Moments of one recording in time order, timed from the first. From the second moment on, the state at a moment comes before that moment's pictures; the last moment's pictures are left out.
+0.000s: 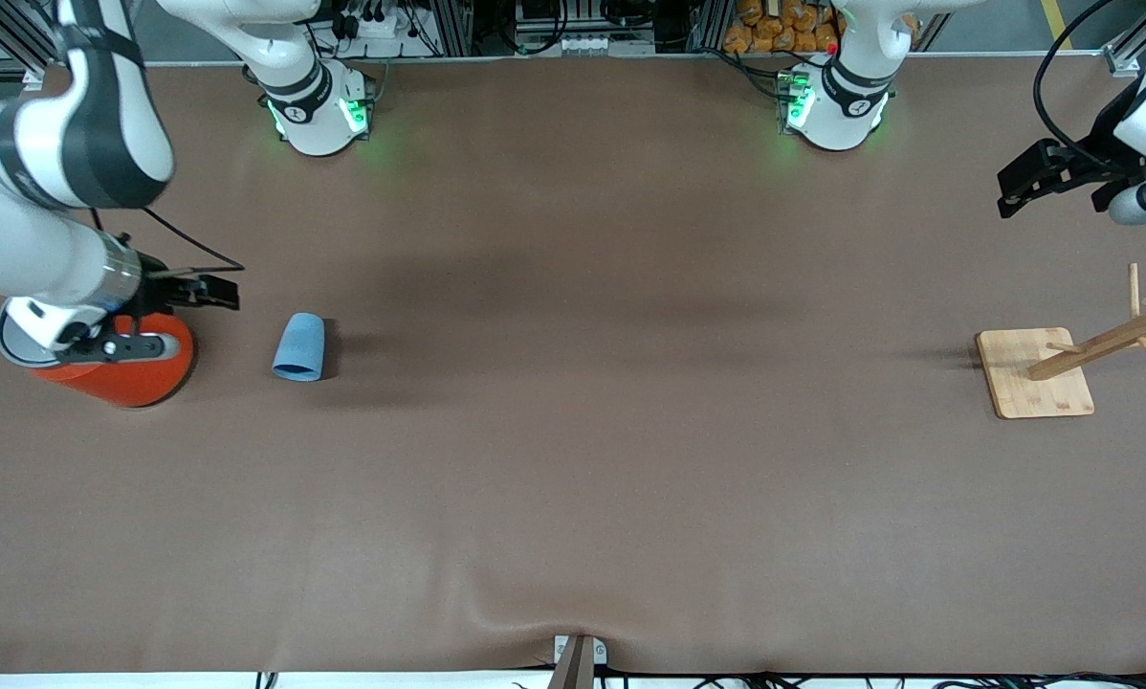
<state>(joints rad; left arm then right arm) 0.01 -0.06 -0.12 -1.54 0.05 1.45 -0.14 -0.03 0.10 0.06 -1.92 0.01 1.81 -0.03</state>
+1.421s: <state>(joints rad) 0.02 -0.03 -0.12 -1.54 0.05 1.45 -0.14 -0.01 0.34 0.05 -2.24 0.01 2.46 -0.07</state>
